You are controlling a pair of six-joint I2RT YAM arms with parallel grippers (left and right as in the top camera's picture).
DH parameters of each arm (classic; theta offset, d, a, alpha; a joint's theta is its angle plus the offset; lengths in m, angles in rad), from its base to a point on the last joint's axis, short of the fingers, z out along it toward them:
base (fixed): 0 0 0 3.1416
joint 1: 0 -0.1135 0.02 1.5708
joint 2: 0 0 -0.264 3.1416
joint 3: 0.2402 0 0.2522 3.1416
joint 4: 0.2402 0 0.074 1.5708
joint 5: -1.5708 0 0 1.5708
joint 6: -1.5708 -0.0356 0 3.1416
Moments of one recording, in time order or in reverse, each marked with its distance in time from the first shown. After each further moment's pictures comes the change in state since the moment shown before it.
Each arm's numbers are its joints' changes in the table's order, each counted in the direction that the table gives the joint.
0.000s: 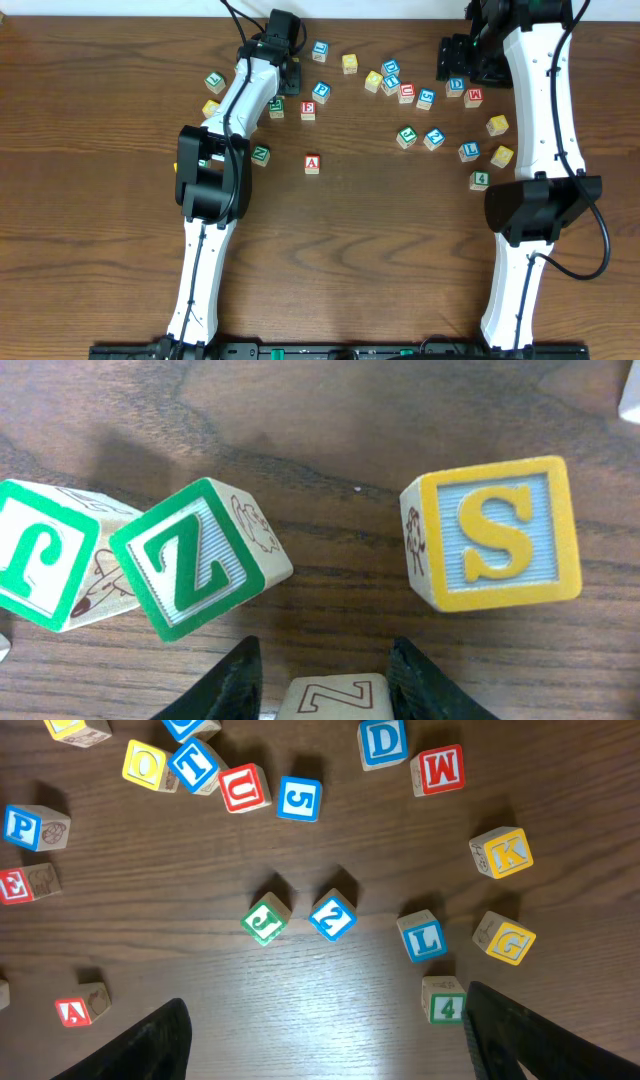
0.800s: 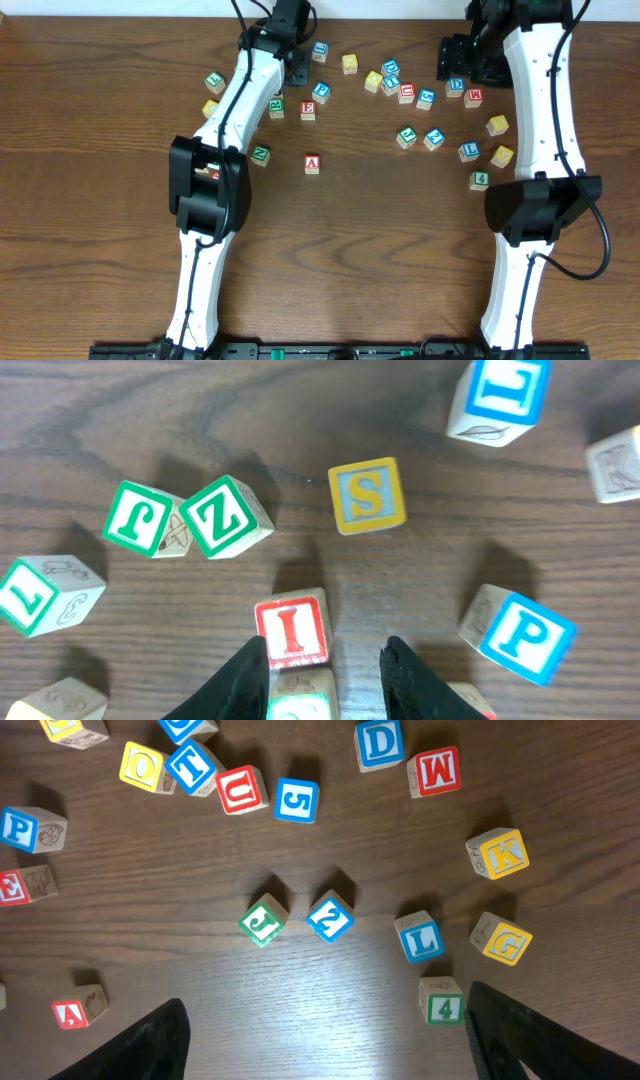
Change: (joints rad) left arm 0.048 -0.153 0.000 0.119 0.003 0.003; right arm 0.000 0.000 0.000 -0.001 -0.006 0.000
